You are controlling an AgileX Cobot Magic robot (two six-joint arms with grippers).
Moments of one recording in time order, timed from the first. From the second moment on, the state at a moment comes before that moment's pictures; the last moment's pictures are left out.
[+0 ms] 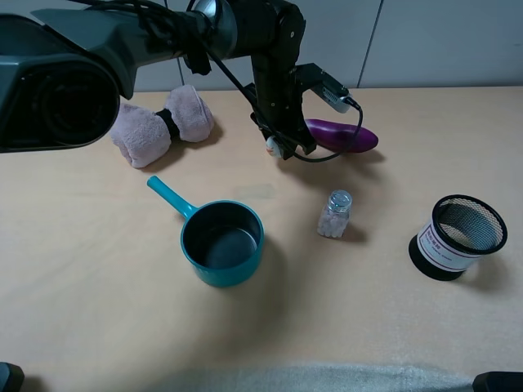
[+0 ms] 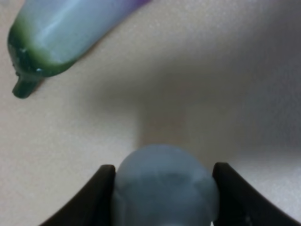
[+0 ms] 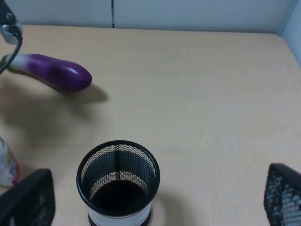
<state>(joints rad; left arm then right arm) -0.70 2.52 -2.16 0.03 0.96 0.22 -0.08 -0.01 -0.50 0.10 1.02 -0.13</state>
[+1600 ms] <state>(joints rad) -0.71 2.55 -2.22 0.05 1.02 0.11 -0.08 -0.01 -0.50 0.10 1.02 -0.13</state>
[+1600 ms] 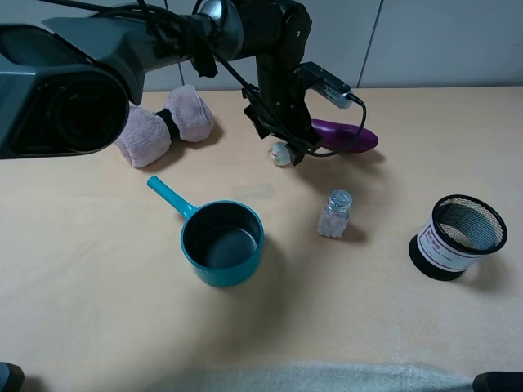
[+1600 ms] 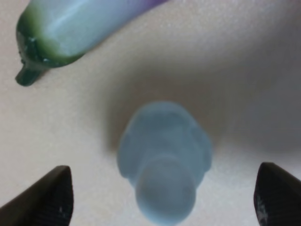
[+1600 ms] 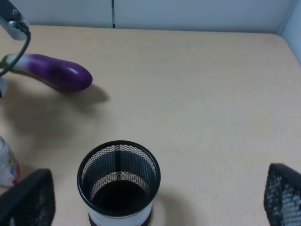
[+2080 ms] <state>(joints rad) -0.71 2.55 -2.23 0.06 1.12 0.11 -0.08 -0.01 -0.50 0.10 1.02 -0.13</state>
